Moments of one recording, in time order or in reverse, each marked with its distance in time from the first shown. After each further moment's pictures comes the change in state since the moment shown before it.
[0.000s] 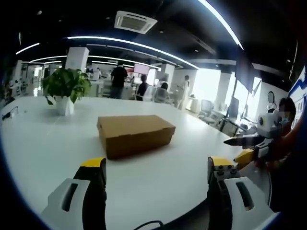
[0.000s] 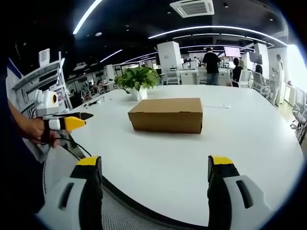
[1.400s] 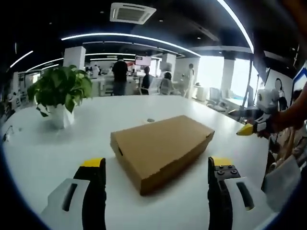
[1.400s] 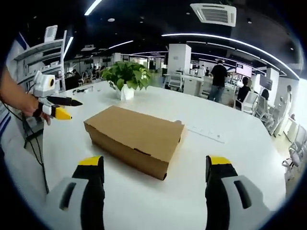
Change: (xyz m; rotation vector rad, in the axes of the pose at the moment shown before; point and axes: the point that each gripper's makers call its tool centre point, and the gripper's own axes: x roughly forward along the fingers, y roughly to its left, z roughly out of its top) left arm 0.133 0.112 0.035 0.103 0.108 0.043; right arm 0.147 -0.128 0.083 -0.239 0.037 -0.016
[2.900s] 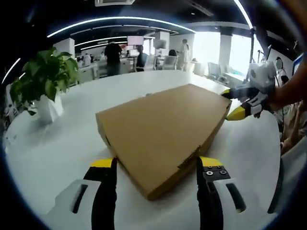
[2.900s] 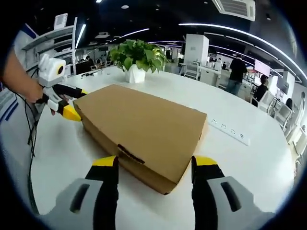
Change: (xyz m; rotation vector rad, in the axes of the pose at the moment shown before) left arm 0.064 0.014 -0.050 0.089 0.191 -0.011; right arm 0.086 0.005 -0.037 -0.074 0.098 0.130
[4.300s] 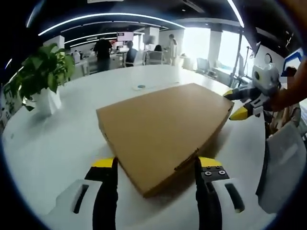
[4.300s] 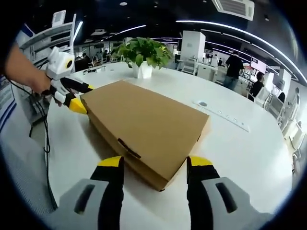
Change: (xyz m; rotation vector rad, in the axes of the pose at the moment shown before) left arm -0.064 -0.002 -0.040 0.026 0.059 -0.098; right arm -0.046 0.089 -0.019 0.021 0.034 -0.041
